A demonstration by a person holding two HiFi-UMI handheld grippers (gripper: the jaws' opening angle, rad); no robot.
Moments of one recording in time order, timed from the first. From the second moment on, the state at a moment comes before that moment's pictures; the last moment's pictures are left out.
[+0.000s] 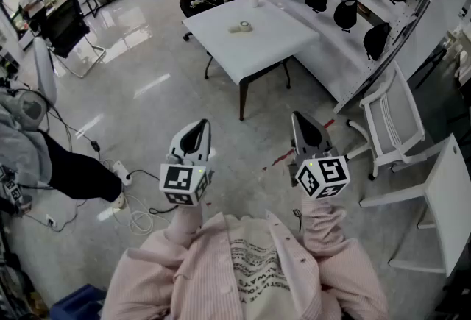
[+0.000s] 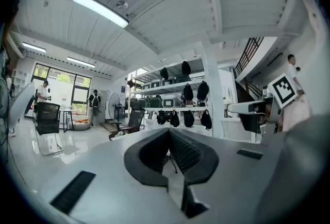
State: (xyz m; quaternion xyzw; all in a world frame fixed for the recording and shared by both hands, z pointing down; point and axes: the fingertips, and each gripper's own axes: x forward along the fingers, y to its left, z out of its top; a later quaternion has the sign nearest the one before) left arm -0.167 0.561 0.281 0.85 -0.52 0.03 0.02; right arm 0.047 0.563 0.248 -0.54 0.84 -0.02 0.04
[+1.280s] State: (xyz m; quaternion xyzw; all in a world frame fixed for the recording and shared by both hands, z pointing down) left arm -0.128 0.532 0.305 0.85 -0.53 0.04 0.04; right arm 0.077 0.526 0.273 -0.52 0.85 -0.05 0.06
